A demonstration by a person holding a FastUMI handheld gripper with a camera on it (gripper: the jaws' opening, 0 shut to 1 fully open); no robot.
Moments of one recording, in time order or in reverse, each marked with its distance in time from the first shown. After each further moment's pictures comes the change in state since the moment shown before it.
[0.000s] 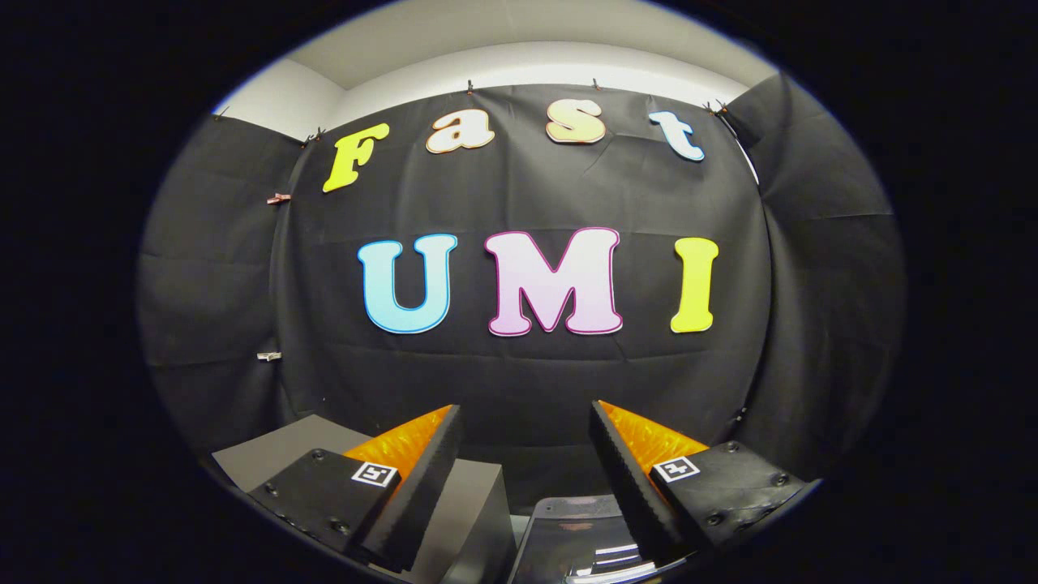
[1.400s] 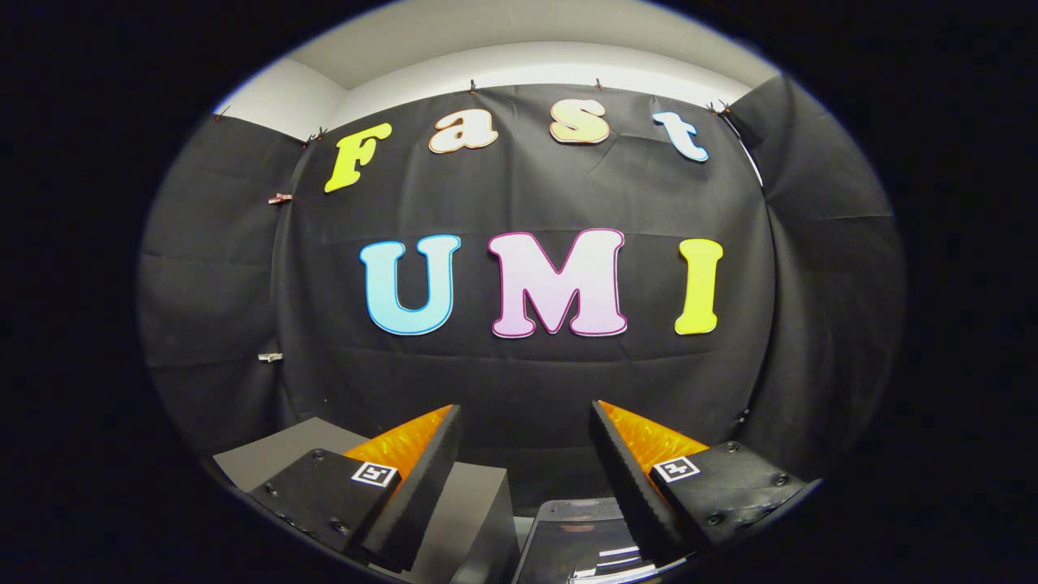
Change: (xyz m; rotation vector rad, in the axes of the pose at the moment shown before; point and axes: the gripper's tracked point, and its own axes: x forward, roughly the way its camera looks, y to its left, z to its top) arm 0.005 0.004 0.003 -0.001 -0.002 0.000
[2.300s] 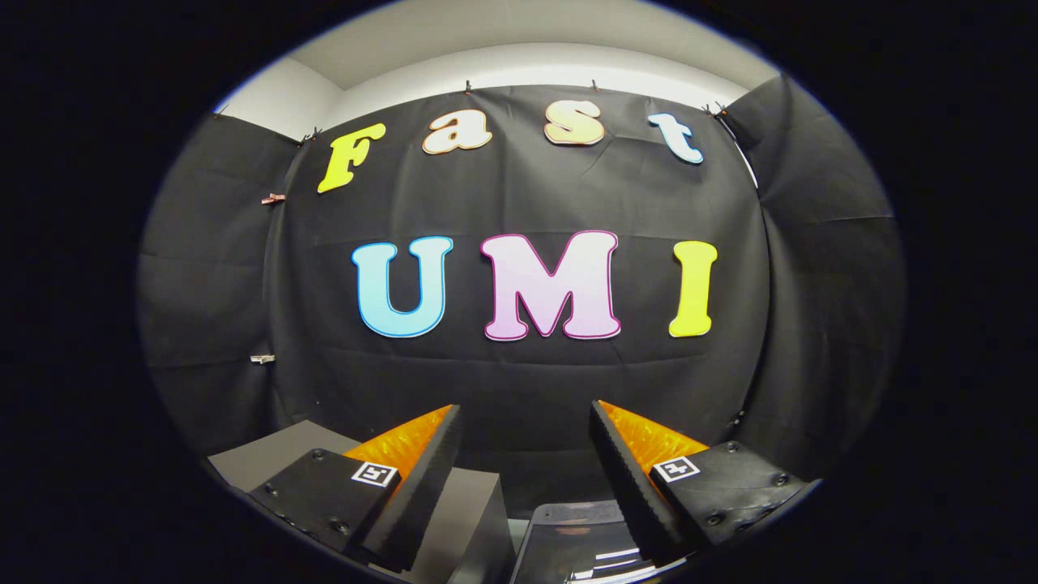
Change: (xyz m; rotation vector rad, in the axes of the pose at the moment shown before) arm 0.008 -0.004 0.003 -0.002 -0.010 -0.021
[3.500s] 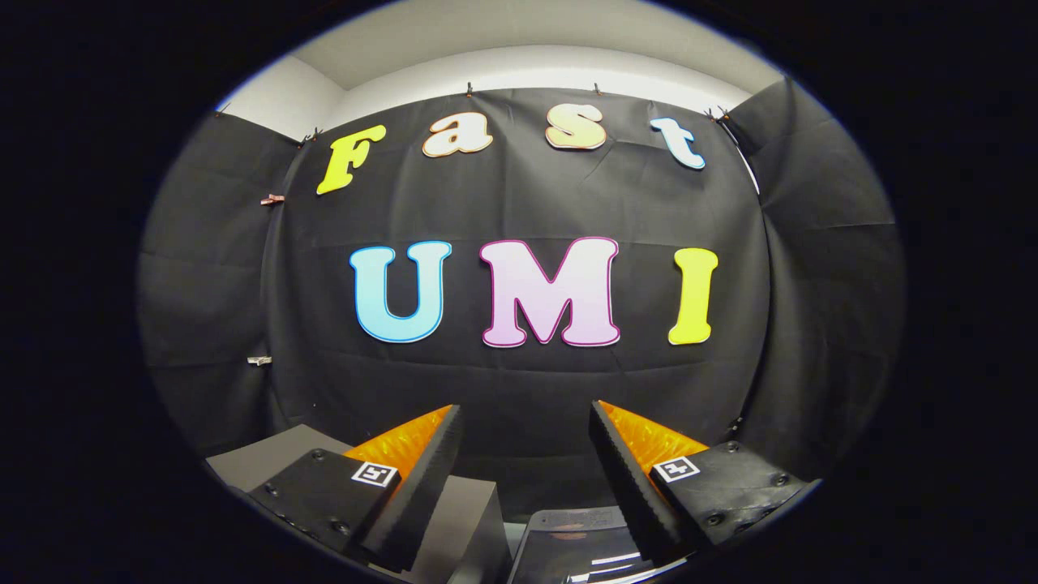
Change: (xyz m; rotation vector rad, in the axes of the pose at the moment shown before) arm 0.008 -0.001 0.011 -0.011 -0.016 -0.003
